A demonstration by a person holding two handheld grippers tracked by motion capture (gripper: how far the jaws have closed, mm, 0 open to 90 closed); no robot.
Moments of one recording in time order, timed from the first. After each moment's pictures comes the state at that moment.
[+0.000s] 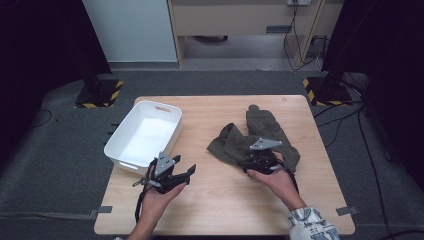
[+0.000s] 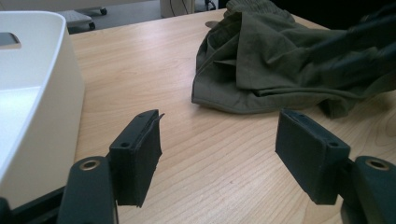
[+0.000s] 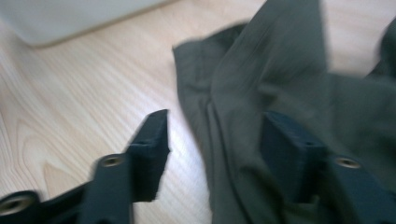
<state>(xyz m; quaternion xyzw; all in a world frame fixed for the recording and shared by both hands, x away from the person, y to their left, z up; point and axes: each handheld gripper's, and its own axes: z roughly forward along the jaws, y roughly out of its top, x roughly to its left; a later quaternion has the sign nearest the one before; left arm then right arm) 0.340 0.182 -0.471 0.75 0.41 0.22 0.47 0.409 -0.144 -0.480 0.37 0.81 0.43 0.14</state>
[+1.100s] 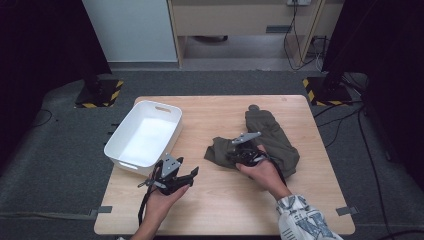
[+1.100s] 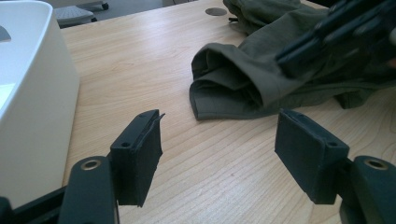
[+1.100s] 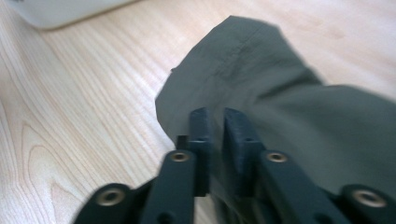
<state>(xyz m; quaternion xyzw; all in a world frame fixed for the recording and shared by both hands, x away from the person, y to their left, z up) 0.340 0.172 -0.480 0.76 0.41 0.23 0.45 0.435 -0.103 -0.479 0.34 0.85 0.38 0.10</state>
